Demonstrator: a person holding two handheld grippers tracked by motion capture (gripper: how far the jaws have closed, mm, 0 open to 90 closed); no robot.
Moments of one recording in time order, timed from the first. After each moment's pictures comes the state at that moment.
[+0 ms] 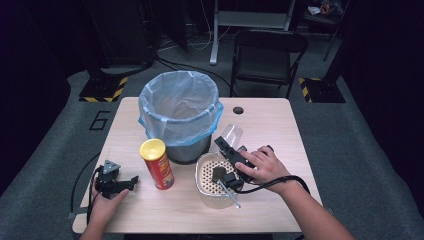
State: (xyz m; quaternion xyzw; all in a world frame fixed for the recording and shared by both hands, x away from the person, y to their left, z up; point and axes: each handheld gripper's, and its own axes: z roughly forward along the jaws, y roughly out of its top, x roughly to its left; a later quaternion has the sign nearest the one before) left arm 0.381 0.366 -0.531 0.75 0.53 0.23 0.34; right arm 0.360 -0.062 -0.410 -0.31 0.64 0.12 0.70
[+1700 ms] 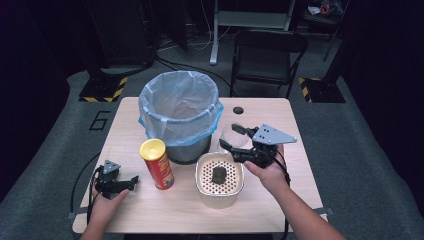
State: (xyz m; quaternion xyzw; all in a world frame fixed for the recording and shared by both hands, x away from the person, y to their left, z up) left arm 0.381 0.366 -0.531 0.75 0.53 0.23 0.33; right arm 0.390 -0.109 -0.349 0.21 0.72 0.62 0.23
